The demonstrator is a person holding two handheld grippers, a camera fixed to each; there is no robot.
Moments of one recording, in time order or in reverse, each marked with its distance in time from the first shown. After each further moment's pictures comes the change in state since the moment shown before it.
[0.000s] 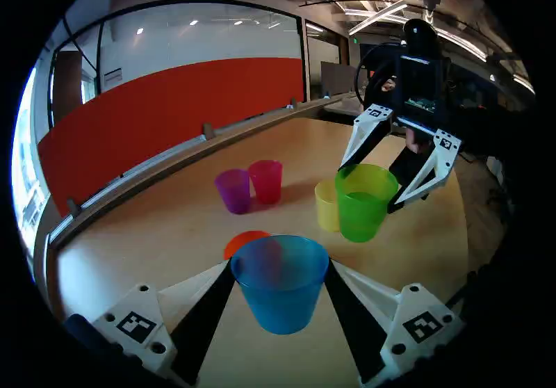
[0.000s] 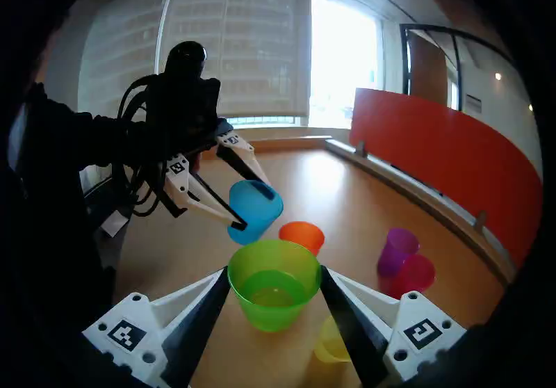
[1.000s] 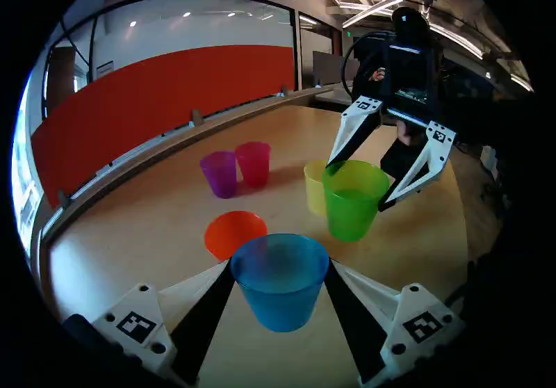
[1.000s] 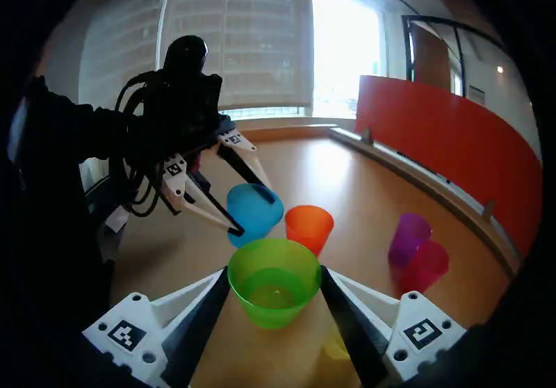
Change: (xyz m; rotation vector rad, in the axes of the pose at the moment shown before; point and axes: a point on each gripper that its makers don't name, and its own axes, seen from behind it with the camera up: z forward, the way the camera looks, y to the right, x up) left arm -0.029 0.015 0.013 -0.046 -0.040 0.007; right arm -0.024 -0.004 0.015 0.025 -0.036 0.016
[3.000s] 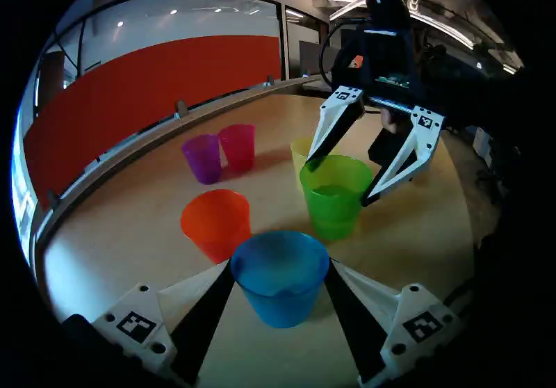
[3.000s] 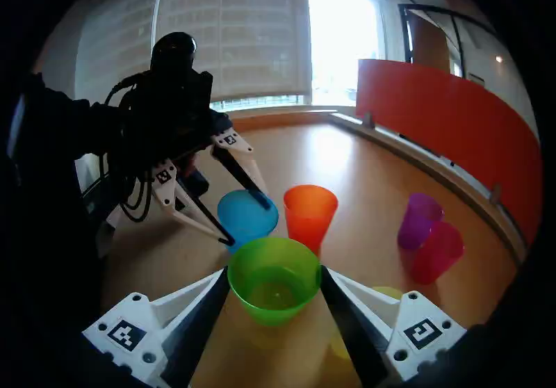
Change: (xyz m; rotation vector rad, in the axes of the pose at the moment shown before) left arm -0.034 0.012 0.022 -0.047 -0.028 0.039; right arm -0.029 0.005 0.020 0.009 -0.047 0.030
